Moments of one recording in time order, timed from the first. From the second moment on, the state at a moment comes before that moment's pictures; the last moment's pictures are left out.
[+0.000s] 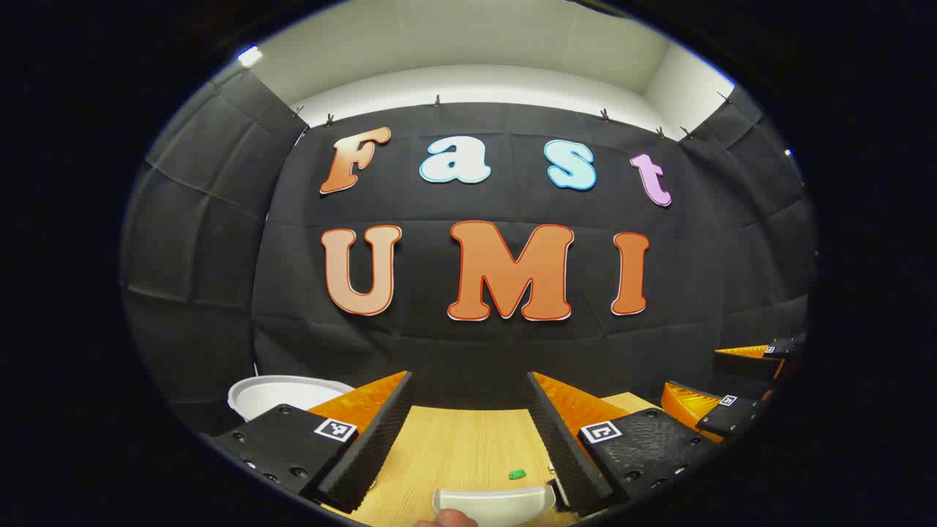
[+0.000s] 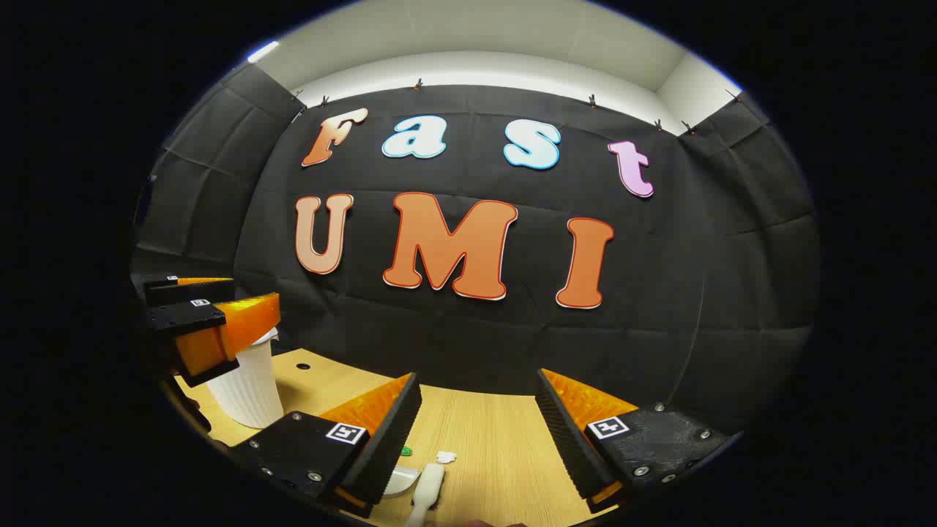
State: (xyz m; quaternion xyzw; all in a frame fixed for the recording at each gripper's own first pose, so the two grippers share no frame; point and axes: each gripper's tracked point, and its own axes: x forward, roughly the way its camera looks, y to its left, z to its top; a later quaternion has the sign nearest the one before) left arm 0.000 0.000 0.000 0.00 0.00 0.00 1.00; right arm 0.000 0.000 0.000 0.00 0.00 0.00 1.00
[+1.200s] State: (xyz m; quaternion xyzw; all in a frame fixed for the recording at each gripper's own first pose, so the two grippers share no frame) left arm 0.000 0.000 -0.018 0.01 0.01 0.01 1.00; right arm 0.004 -0.008 0.006 0.07 0.00 0.00 1.00
